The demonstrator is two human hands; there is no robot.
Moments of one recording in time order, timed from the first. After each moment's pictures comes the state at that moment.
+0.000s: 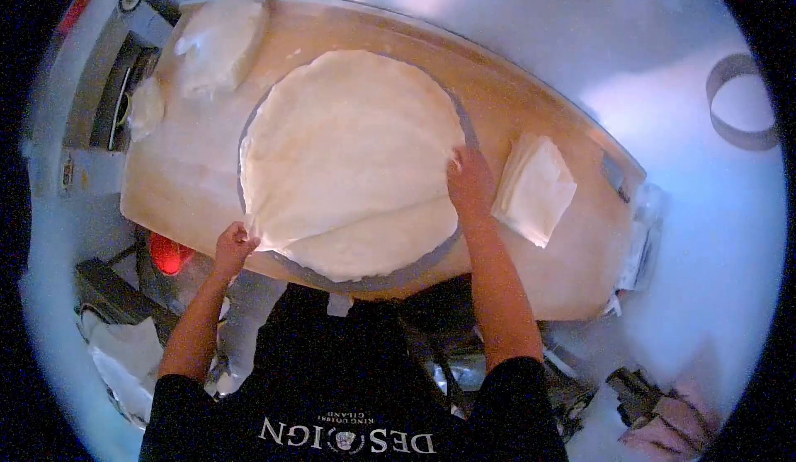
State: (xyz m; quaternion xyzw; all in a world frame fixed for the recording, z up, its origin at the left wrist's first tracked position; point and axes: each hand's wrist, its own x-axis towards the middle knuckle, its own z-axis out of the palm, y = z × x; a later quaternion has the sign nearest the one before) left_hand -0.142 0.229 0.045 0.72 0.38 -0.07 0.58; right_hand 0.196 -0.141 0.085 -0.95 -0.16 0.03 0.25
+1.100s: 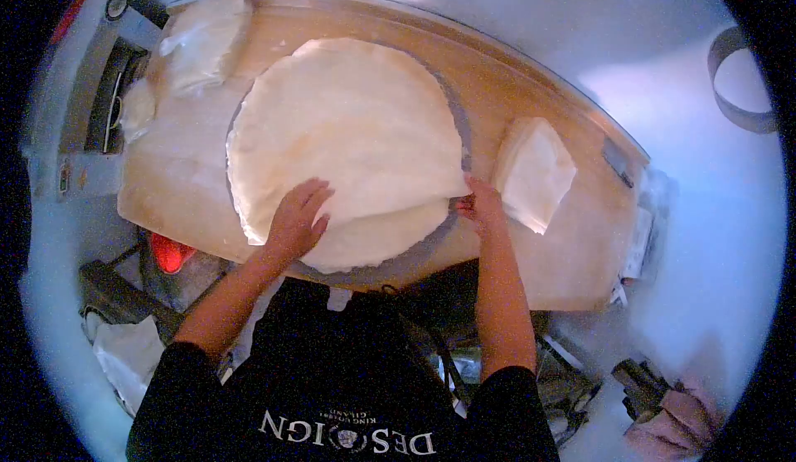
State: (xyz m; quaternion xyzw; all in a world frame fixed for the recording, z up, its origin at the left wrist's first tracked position) left_hand -0.020 0.105 0.091 0.95 -0.02 0.03 0.32; right_hand 0.167 -0.230 0.070 -0.69 0.30 0.30 0.58
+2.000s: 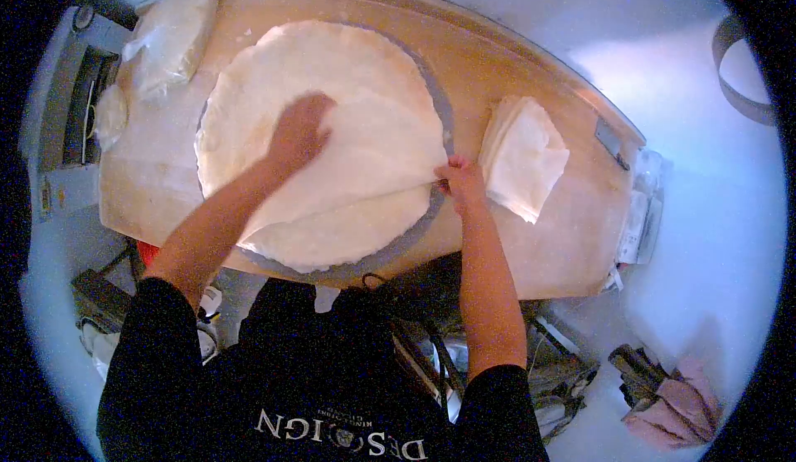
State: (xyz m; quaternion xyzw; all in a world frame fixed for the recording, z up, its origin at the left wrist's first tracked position) left_hand 0.126 0.108 0.040 0.96 -0.01 0.04 0.26; right_hand 0.186 -0.224 0.047 -0.76 0.19 0.30 0.54
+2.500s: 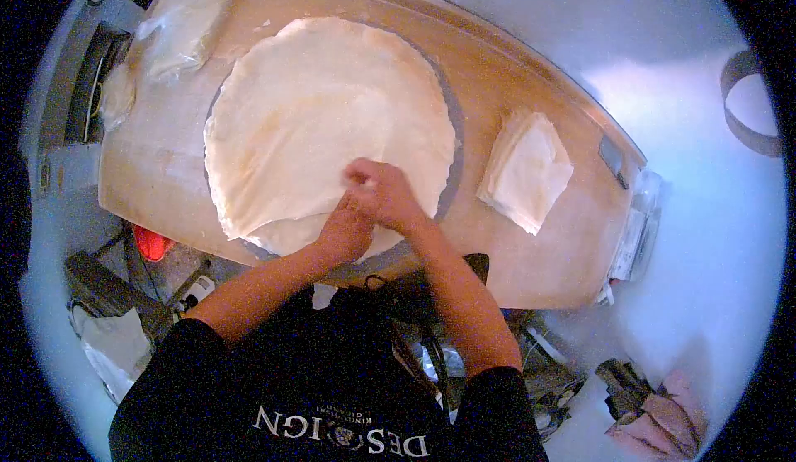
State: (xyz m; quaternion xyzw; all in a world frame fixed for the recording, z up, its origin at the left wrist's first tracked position) left_hand 0.008 -0.009 0.023 0.97 -0.11 -0.11 0.20; right_hand 0.129 -0.096 0.090 -0.79 -0.29 0.27 0.47
